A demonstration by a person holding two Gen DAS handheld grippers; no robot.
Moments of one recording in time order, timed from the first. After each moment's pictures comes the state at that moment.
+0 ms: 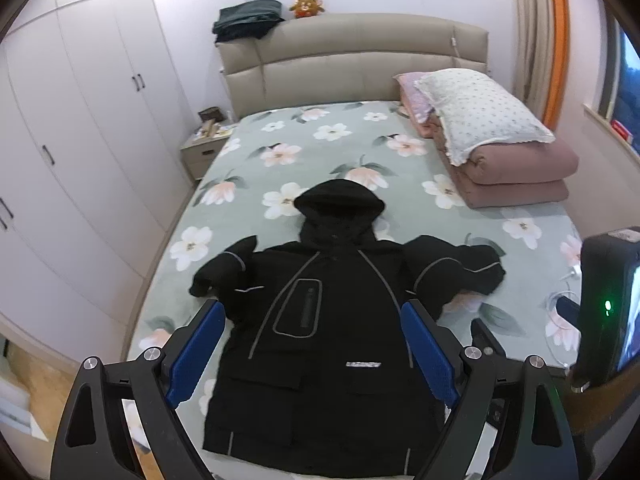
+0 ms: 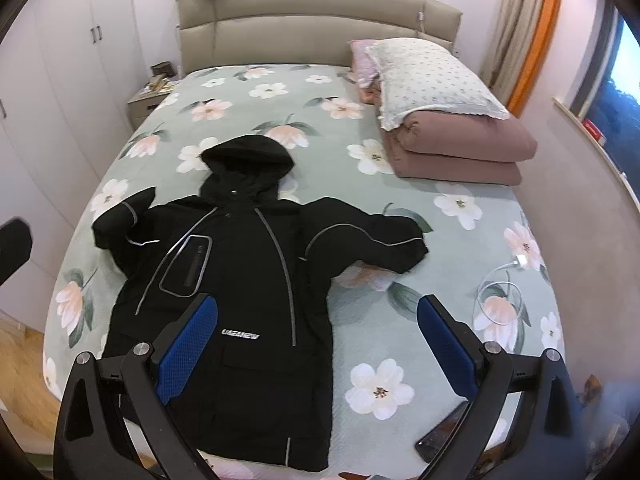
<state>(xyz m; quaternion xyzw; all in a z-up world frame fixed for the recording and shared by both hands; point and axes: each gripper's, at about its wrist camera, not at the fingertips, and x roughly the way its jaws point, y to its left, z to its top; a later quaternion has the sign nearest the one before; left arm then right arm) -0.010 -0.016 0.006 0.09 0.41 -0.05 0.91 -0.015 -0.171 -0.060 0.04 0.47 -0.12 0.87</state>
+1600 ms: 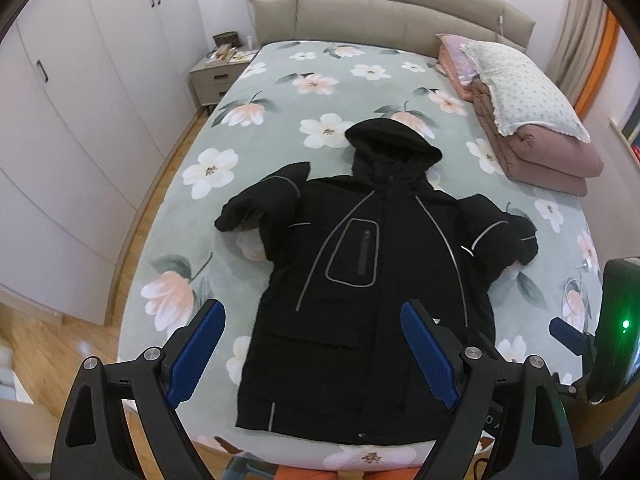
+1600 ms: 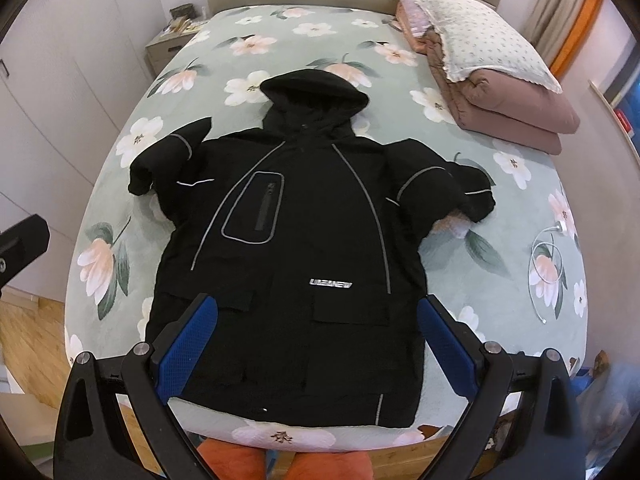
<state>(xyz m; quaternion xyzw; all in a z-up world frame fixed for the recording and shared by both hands) 0.061 0.172 -0.072 0.03 0.52 -0.04 0.85 0.034 0.013 -0.120 0.03 0.56 -0.09 0.82</state>
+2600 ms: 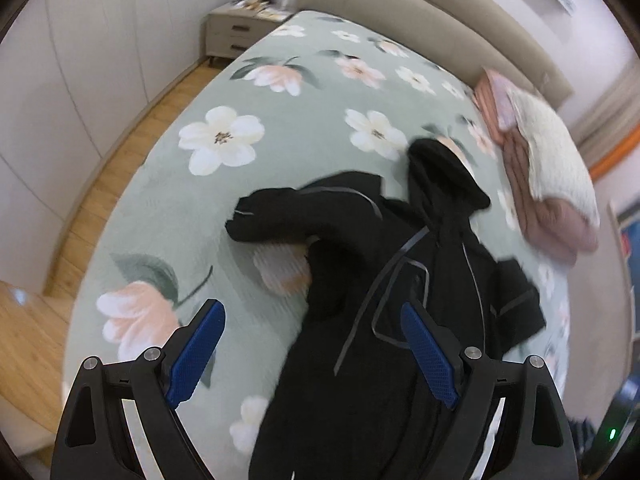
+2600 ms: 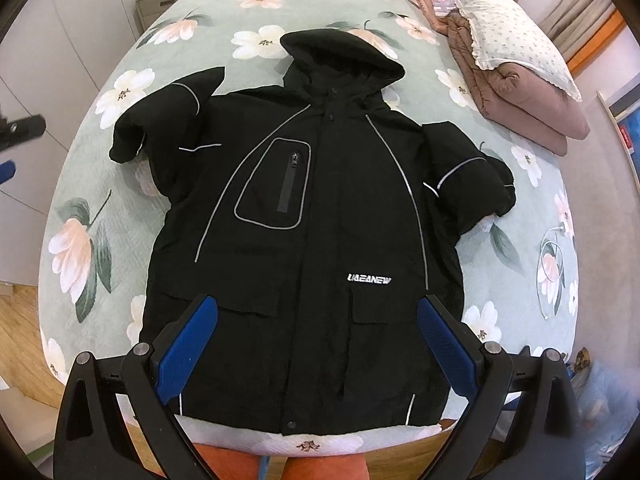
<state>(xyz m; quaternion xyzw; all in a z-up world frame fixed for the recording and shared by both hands) 0.224 0.355 -0.213 -0.14 0.55 -0.06 0.82 0.105 0.091 -0.203 -0.01 0.62 -0.11 0.78</state>
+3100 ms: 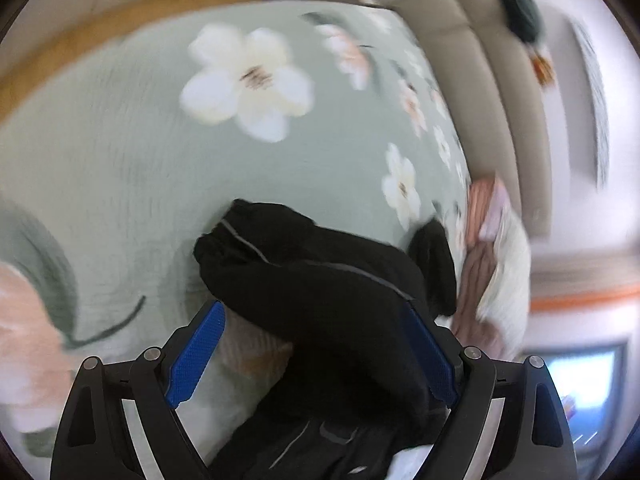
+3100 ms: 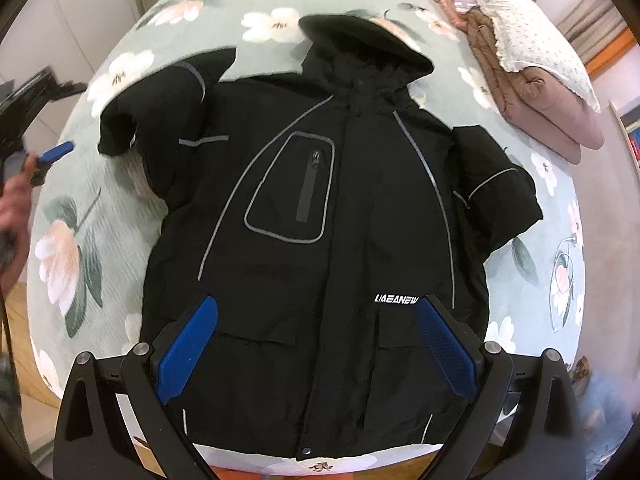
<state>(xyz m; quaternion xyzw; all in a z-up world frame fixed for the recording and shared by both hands) 0.340 0.444 -0.398 -0.45 0.53 -0.07 0.71 0.145 0.115 -0.257 -0.03 0.64 -0.11 0.76</state>
